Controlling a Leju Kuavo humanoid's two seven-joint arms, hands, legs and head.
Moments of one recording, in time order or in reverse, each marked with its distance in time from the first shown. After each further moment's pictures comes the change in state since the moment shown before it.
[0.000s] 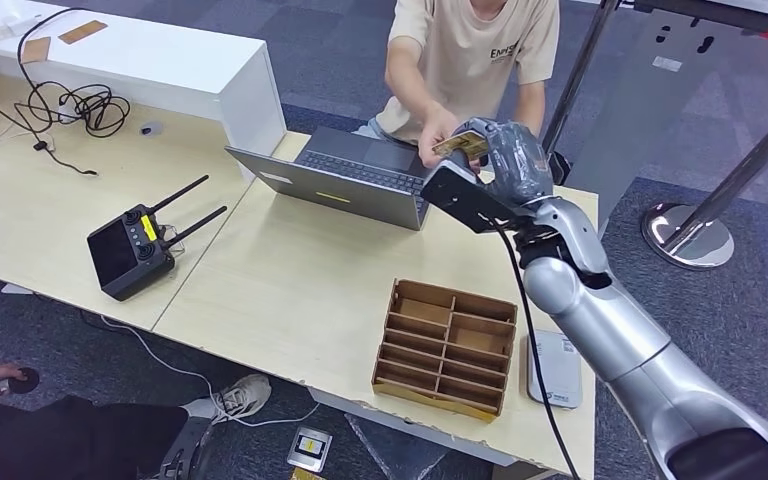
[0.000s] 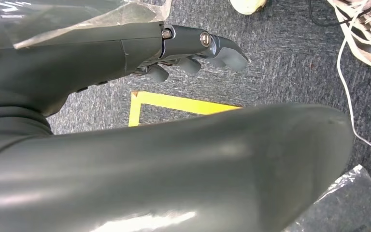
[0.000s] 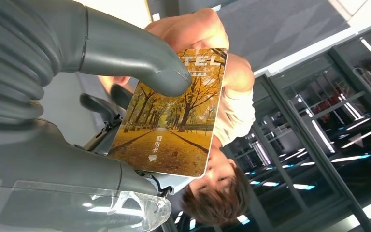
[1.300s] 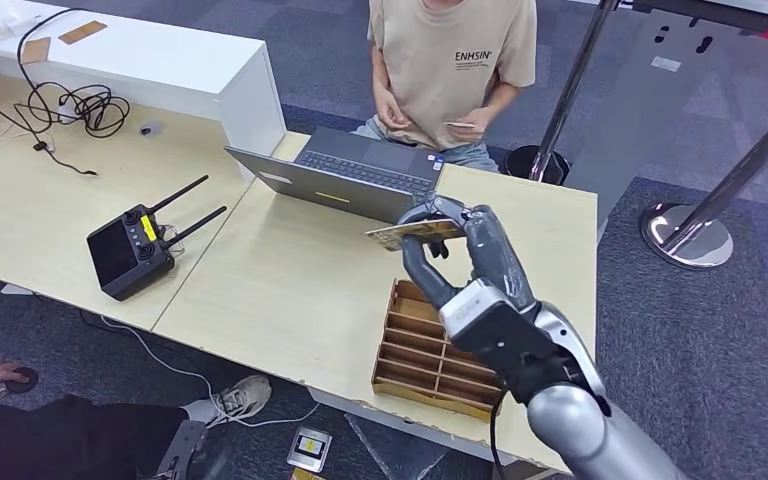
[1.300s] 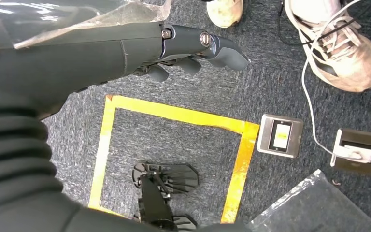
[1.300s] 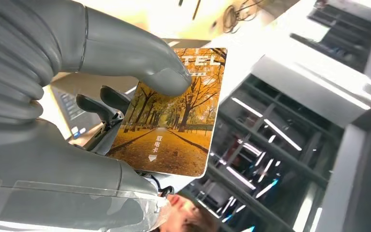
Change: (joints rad) left arm 0.026 -0.008 -0.027 0.001 0.069 0.059 -0.170; right arm 0.375 -0.026 -0.010 -0.669 -0.225 0.043 0.005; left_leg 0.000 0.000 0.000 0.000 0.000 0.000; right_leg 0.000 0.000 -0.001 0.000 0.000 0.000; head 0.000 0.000
